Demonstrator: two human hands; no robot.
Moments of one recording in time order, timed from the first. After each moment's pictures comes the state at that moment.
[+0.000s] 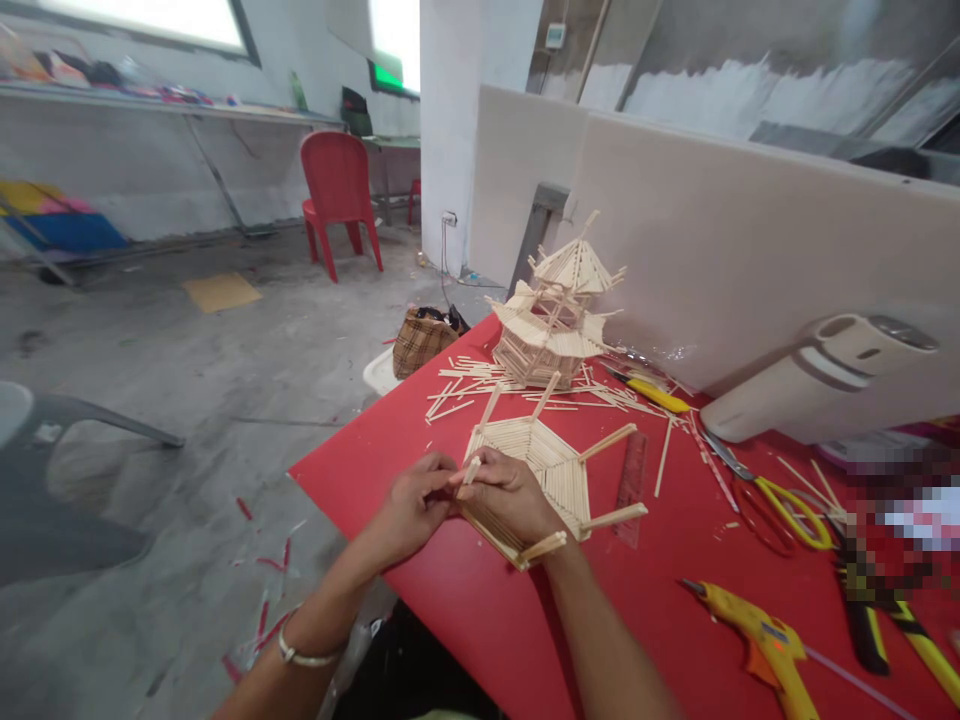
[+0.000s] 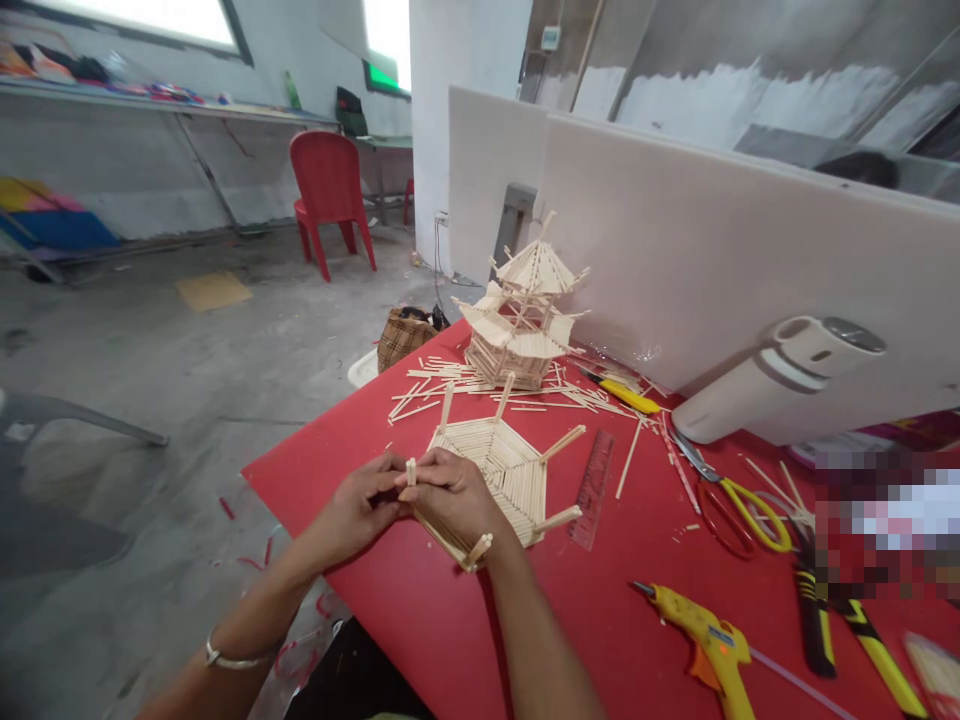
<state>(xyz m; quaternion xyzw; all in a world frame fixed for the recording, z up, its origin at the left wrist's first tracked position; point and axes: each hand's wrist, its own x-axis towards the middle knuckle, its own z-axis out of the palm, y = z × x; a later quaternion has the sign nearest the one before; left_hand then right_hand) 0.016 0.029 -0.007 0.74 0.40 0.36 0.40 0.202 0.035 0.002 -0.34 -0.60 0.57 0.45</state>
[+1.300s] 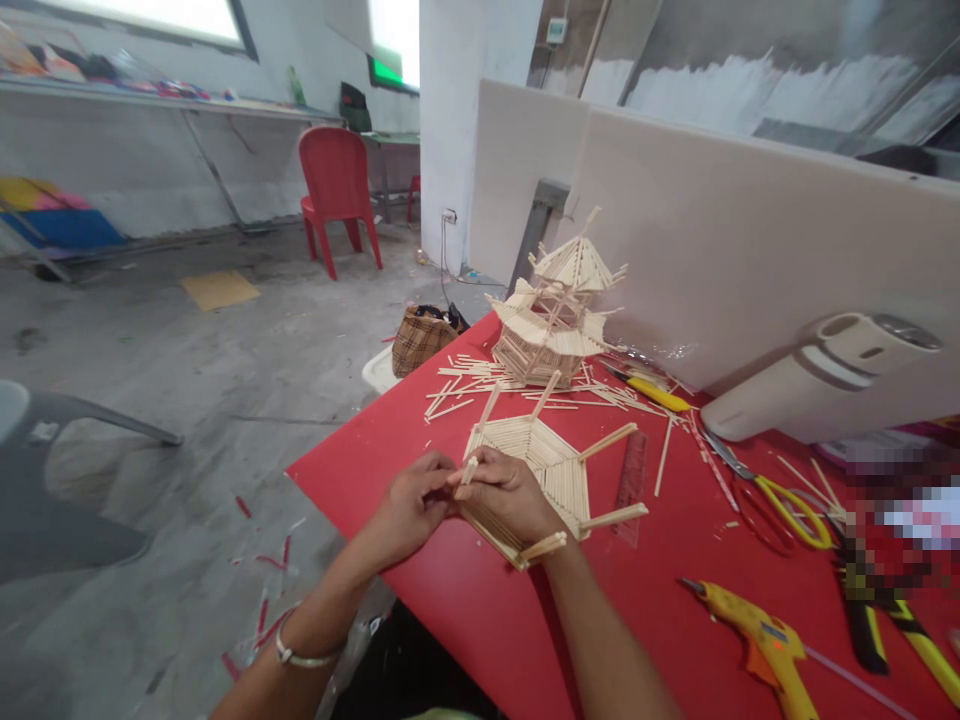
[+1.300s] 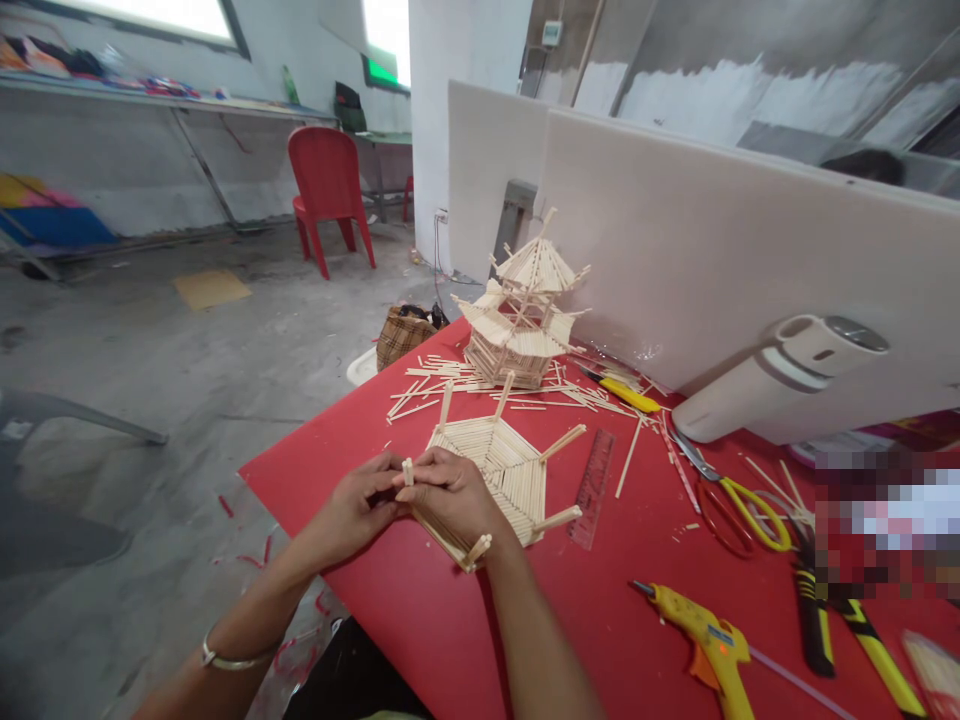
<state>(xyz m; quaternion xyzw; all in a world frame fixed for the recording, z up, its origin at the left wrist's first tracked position) 0.017 0.029 -0.005 0.74 0.40 0.35 0.41 0.200 0.034 0.006 -0.35 -0.58 0.58 0.45</state>
